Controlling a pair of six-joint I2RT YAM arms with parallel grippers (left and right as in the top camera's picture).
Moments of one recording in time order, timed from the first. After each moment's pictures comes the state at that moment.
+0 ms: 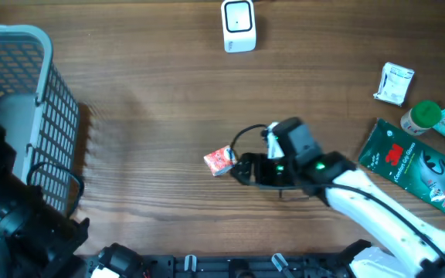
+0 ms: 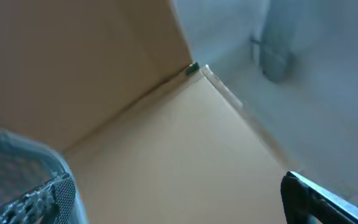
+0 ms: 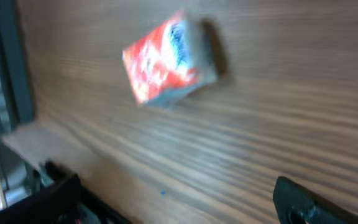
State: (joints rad) left arm -0.46 0.63 1.01 0.56 -1.19 -0.08; right arm 0.59 1.33 0.71 -0.46 -0.43 0.68
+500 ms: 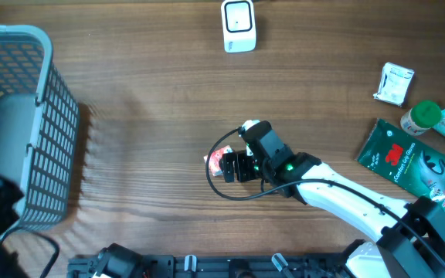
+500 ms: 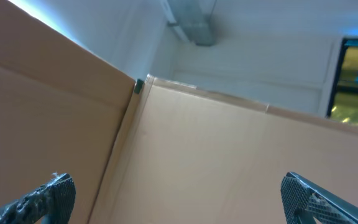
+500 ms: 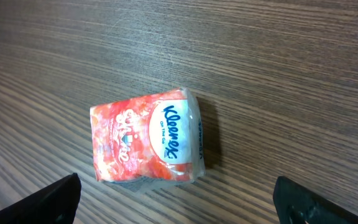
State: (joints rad) left arm -0.42 0.34 1.00 0.17 -0.79 0.28; right arm 0.71 1.51 0.71 -0.18 -0.13 0.52
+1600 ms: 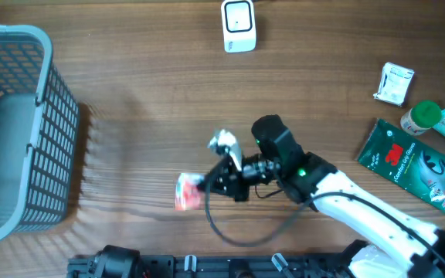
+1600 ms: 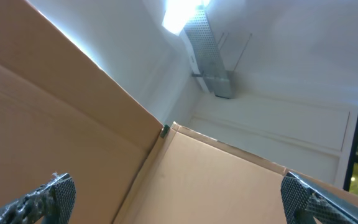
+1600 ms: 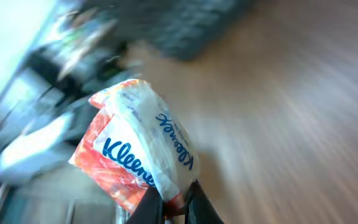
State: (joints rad) left arm -0.22 0.16 1.00 0.15 -0.73 0.17; right arm 0.71 1.37 0.72 0.02 -0.95 0.19
